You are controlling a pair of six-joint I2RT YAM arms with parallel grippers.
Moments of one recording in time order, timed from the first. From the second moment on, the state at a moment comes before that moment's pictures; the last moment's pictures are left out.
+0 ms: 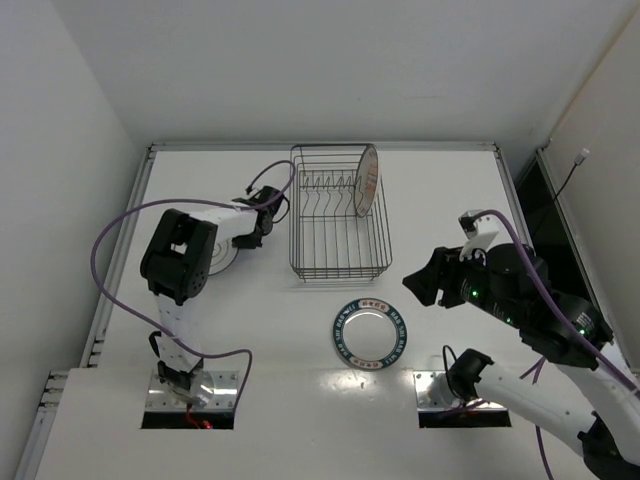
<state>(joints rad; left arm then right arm) -0.37 1.98 1.25 -0.50 -0.60 -0.26 0.74 0.65 1.10 -0.92 0.10 0.52</state>
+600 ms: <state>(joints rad) -0.42 1.75 1.88 -0.65 -0.41 -0.36 0.74 0.61 1.10 -1.01 0.12 0.56</state>
